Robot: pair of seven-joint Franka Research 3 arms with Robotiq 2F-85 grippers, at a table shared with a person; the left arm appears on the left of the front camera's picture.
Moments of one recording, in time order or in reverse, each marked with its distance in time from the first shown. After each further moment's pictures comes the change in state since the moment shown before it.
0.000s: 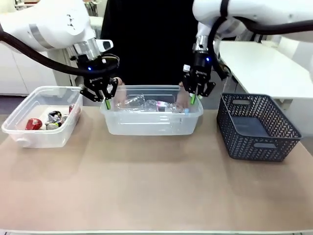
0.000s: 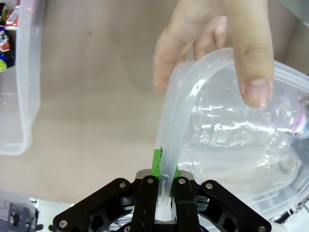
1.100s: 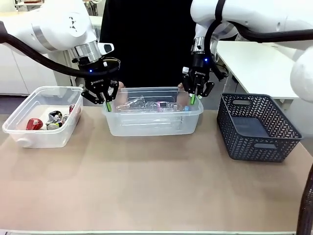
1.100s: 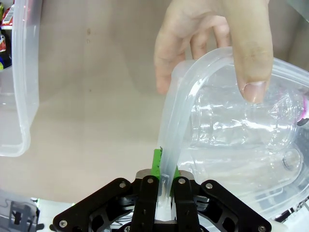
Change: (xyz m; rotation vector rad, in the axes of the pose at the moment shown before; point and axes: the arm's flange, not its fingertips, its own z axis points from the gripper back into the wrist) left arm 0.001 0.000 -0.003 0.004 0.010 -0.003; right arm 0.010 -0.002 0.001 -0.011 0.015 -0.009
